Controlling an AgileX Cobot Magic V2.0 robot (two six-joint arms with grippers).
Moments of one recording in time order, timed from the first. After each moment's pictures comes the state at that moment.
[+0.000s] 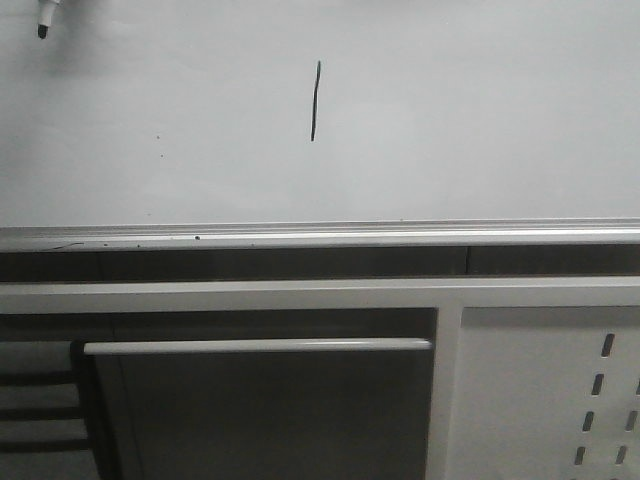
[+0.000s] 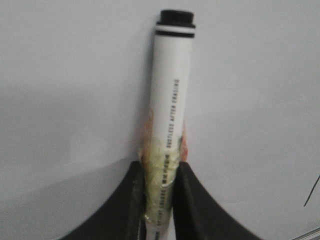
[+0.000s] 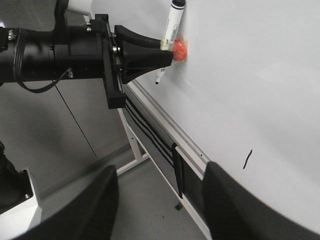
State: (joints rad) left arm -0.64 1.13 -0.79 -1.39 -0.29 1.43; right arm 0.30 1.03 -1.20 0.86 0.93 -0.87
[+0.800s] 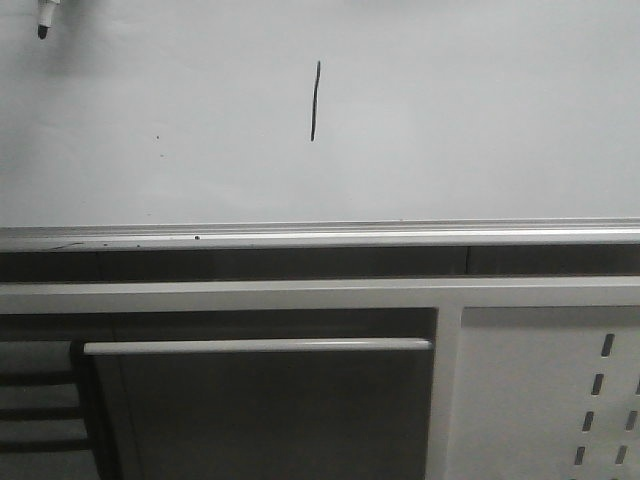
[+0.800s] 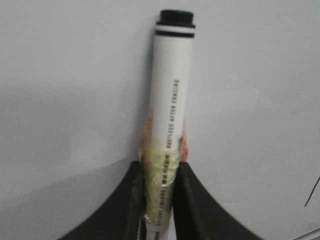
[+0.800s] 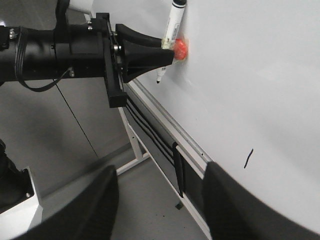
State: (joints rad) left arm -0.64 1.13 -0.79 -1.39 -0.29 1.43; right arm 0.30 1.03 -1.20 0.86 0.93 -0.87
